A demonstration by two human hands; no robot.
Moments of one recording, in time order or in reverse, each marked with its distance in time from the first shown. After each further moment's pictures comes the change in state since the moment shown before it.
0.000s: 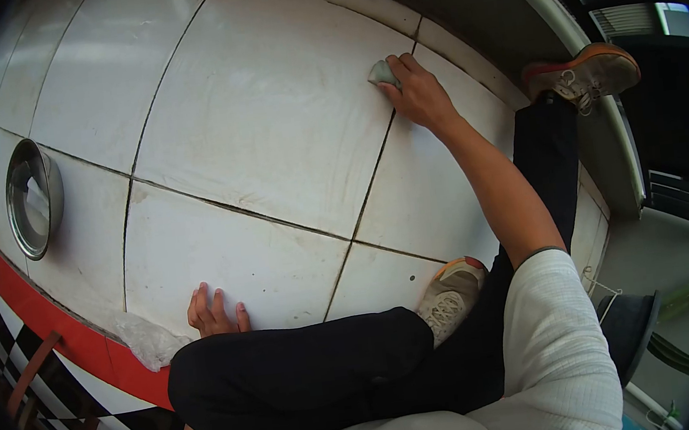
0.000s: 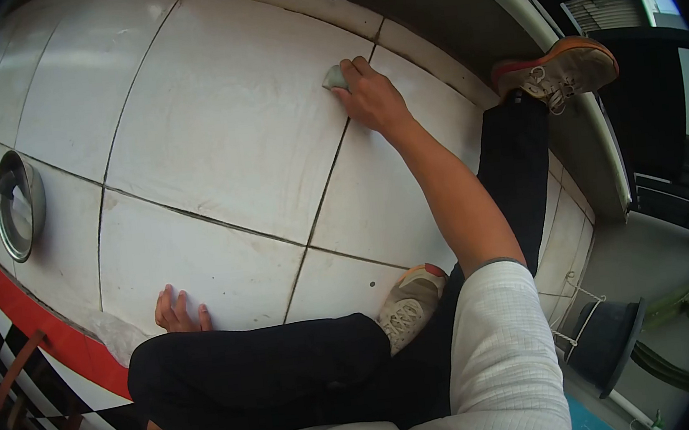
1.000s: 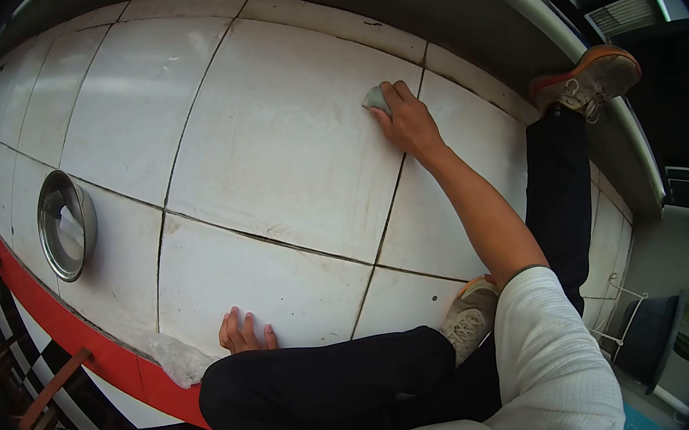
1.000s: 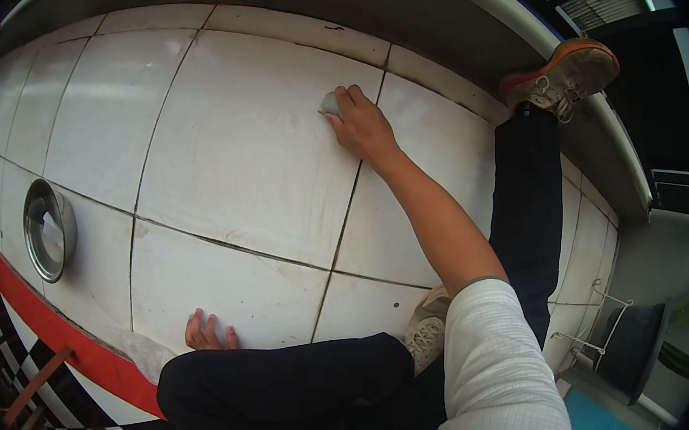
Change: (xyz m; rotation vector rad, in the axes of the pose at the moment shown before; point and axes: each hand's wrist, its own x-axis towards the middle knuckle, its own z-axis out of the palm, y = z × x) left_hand 0.000 0.003 -0.003 0.006 -0.006 -0.008; right_hand 0.011 -0.033 0.024 0.091 0.144 0.102
